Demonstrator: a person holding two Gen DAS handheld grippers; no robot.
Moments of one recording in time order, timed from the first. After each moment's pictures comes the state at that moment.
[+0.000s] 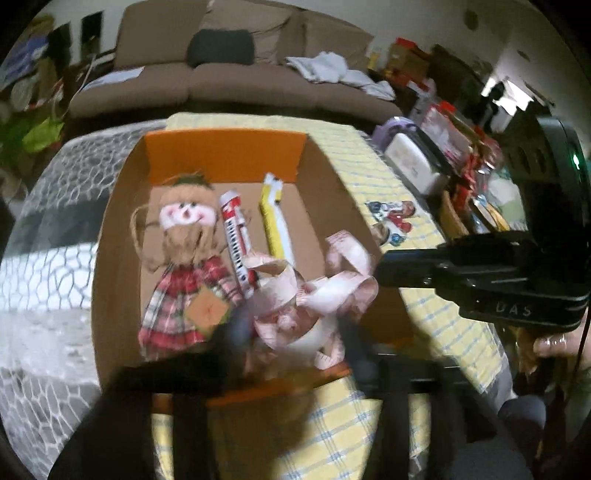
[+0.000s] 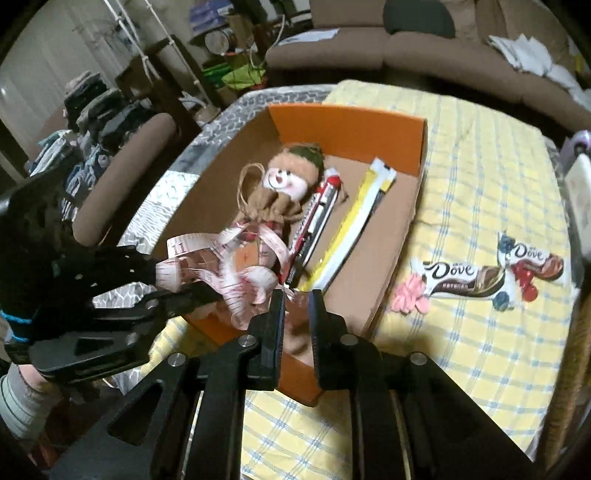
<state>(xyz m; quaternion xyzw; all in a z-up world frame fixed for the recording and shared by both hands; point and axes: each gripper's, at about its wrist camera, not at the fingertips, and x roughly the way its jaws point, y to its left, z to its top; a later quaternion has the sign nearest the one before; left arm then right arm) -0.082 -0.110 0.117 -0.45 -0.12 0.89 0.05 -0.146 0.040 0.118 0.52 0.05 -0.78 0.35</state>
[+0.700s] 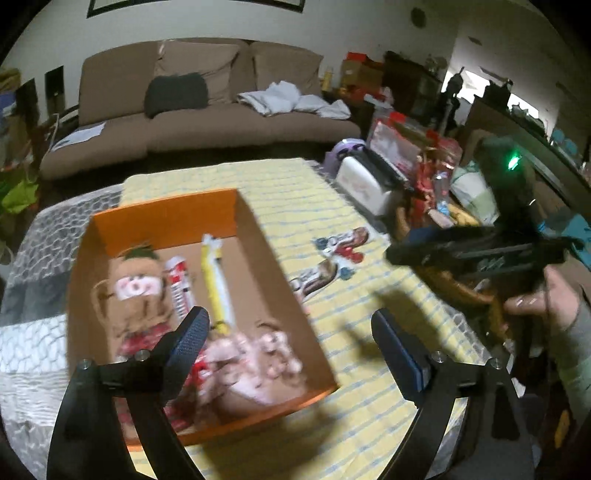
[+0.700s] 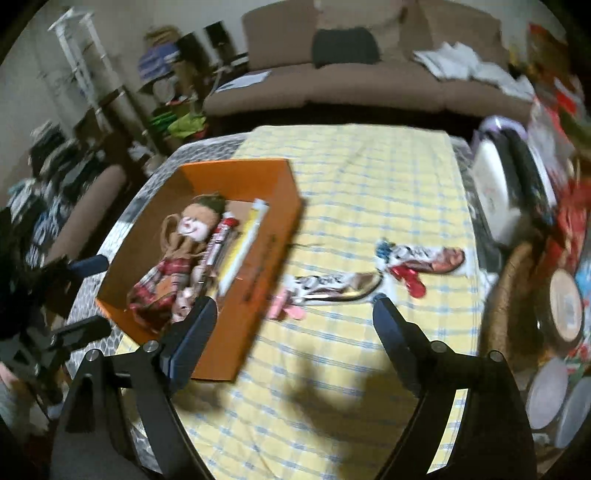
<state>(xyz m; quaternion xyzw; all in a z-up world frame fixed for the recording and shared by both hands) -0.099 -0.041 0.166 -0.38 -0.06 0.92 0.11 -0.176 0.167 0.148 0.48 -0.01 -0.84 0.26</state>
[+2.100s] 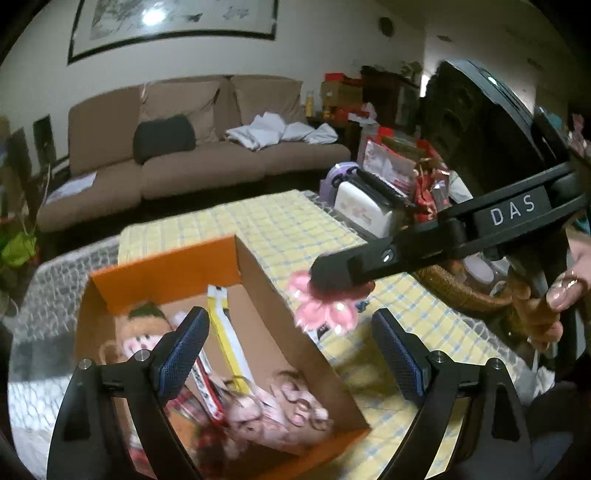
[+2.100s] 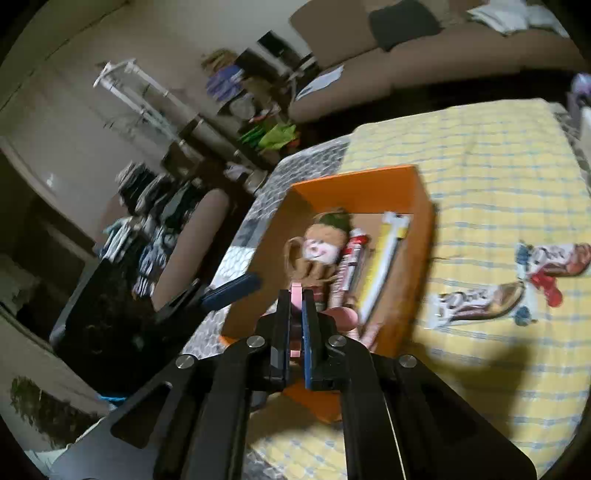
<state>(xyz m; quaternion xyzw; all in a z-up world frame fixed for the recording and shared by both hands) -0.118 -0.044 0.173 -0.30 0.01 0.94 0.13 -0.191 0.092 0.176 0.48 -0.14 -0.75 0.44</state>
